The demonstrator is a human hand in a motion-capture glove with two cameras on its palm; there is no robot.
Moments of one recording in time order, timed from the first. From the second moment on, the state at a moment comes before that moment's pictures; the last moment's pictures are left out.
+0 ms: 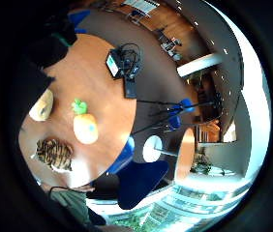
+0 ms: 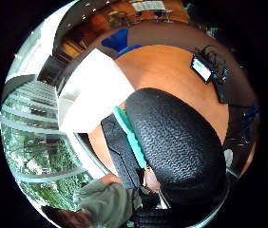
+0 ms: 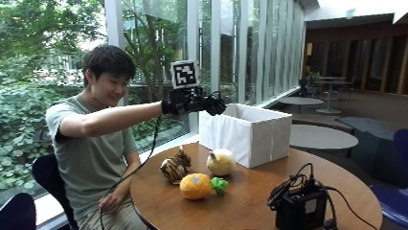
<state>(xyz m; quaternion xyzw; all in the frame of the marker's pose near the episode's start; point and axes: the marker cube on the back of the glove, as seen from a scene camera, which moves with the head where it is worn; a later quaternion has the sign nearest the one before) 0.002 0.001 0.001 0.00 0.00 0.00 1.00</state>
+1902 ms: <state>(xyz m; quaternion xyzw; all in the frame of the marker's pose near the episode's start) 0.043 0.011 0.246 -0.09 -0.06 0.12 0.99</state>
